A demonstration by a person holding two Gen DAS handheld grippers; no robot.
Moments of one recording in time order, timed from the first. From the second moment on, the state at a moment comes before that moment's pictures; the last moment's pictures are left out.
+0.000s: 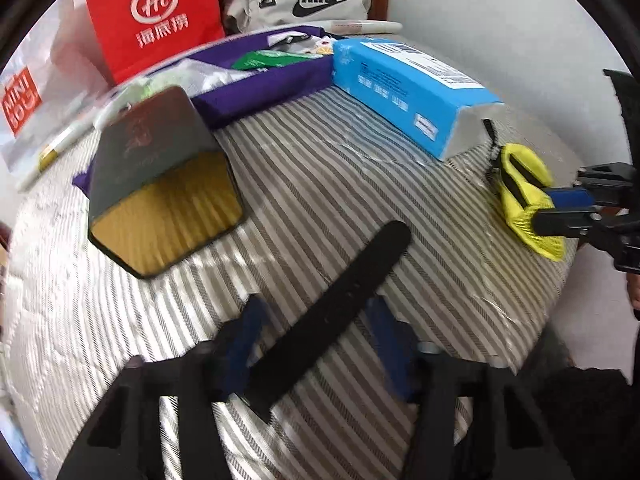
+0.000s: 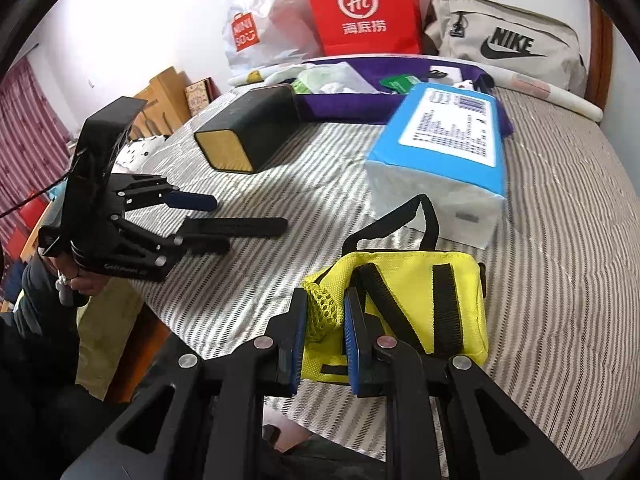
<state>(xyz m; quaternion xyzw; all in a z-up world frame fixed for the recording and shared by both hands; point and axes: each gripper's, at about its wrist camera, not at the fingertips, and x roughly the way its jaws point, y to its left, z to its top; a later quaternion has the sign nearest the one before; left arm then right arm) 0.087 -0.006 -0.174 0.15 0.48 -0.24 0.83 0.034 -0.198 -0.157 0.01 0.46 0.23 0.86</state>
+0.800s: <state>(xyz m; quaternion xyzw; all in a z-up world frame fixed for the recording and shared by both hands) 0.071 -0.003 -0.179 0.10 0.46 -0.23 0.85 0.035 -0.200 -0.169 0.00 0.47 0.22 0.86</state>
